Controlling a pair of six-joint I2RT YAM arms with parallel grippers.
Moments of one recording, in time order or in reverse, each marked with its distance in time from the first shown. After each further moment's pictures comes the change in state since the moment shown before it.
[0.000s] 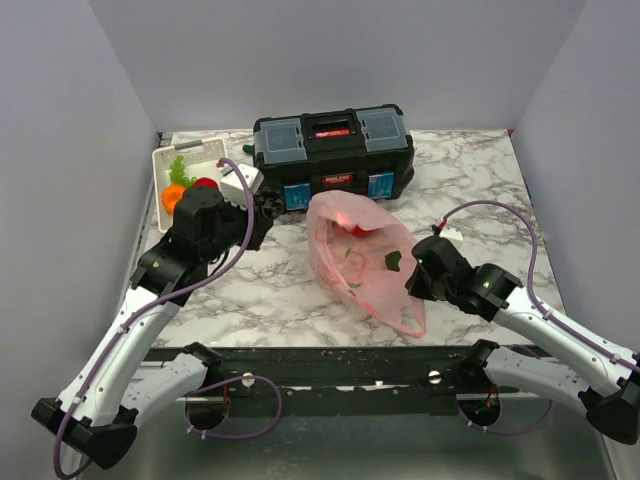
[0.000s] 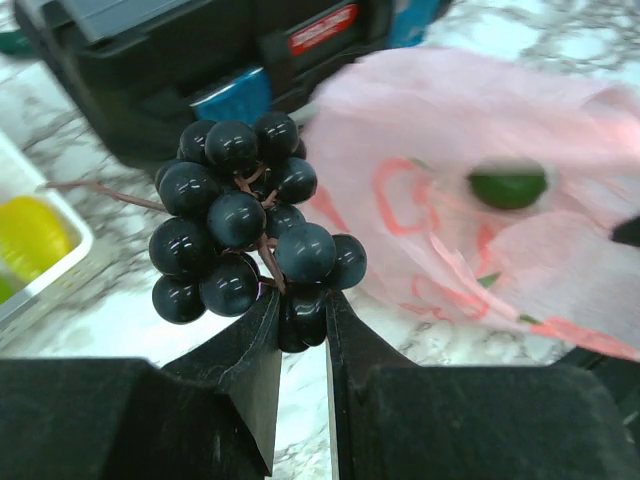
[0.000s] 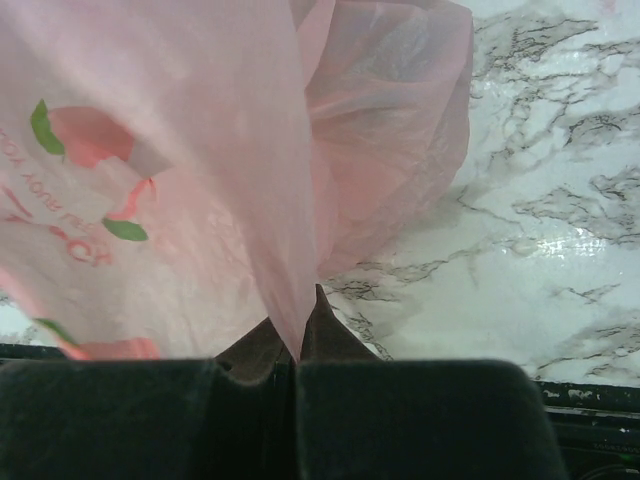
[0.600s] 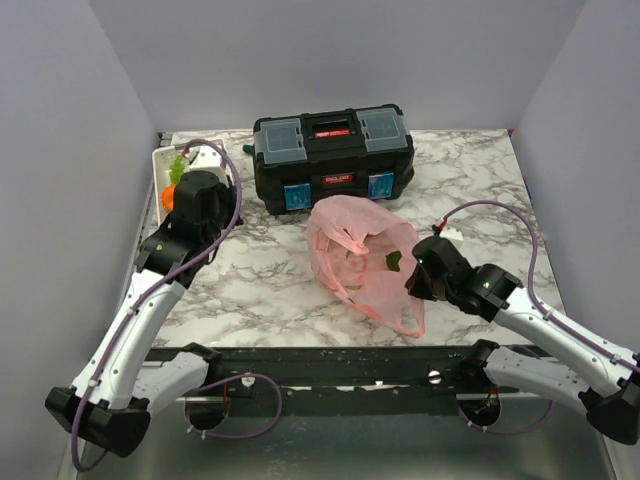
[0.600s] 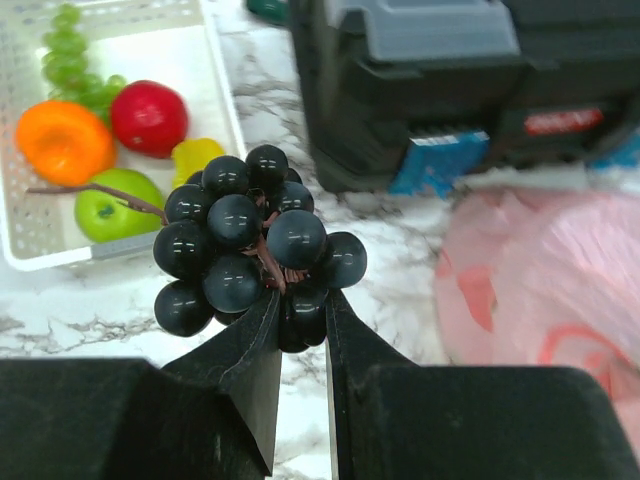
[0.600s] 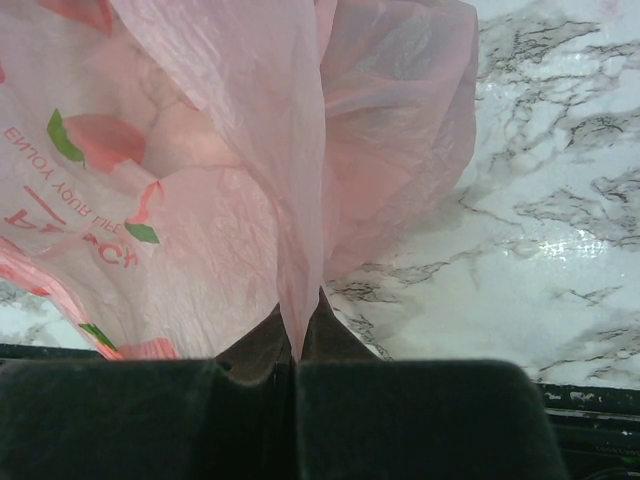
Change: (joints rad) left arm 0.111 0.065 0.043 -0.037 -0.377 -0.127; right arm 0.000 -0.002 -0.003 0.006 0.000 -0.007
